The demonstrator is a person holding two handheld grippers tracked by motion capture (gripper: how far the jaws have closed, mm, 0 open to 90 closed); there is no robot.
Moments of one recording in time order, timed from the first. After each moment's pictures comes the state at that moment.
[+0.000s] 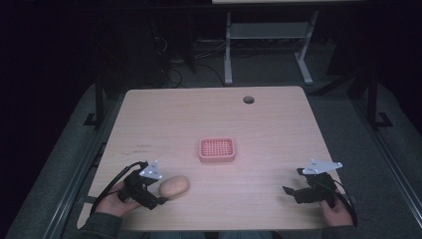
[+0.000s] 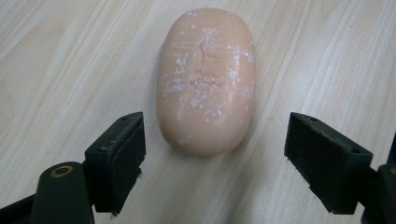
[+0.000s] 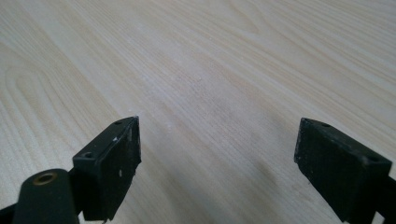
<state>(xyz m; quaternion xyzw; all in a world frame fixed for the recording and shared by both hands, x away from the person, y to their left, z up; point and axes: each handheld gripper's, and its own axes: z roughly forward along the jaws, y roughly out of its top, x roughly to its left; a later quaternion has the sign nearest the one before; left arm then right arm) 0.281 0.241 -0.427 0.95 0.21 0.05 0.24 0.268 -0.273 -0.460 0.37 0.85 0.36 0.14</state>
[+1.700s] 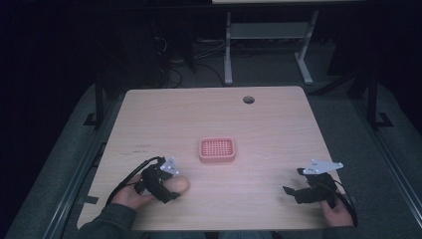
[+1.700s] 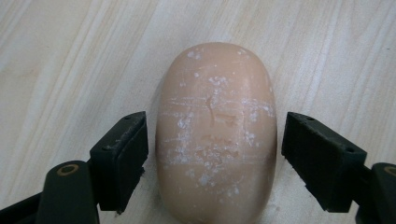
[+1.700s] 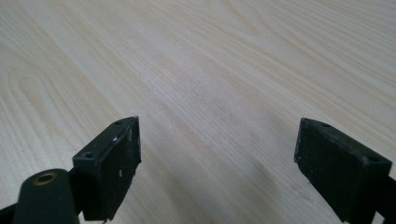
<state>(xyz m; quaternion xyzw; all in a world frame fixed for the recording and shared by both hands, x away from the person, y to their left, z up) 0.304 0.204 -0.441 0.96 0.19 0.05 0.21 0.267 -0.274 -0.459 0.37 0.84 0.36 0.14</state>
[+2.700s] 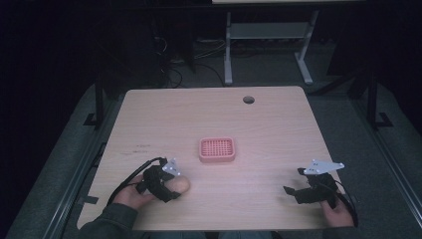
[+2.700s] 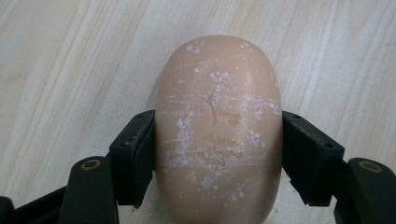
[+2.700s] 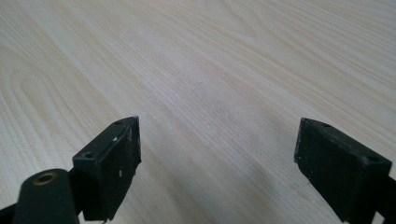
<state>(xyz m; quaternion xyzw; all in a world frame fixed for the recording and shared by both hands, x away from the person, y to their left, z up) 0.303 0.201 -0.441 0.96 0.18 0.04 0.21 0.266 -0.275 -0.458 0.37 0.84 0.37 0.14</state>
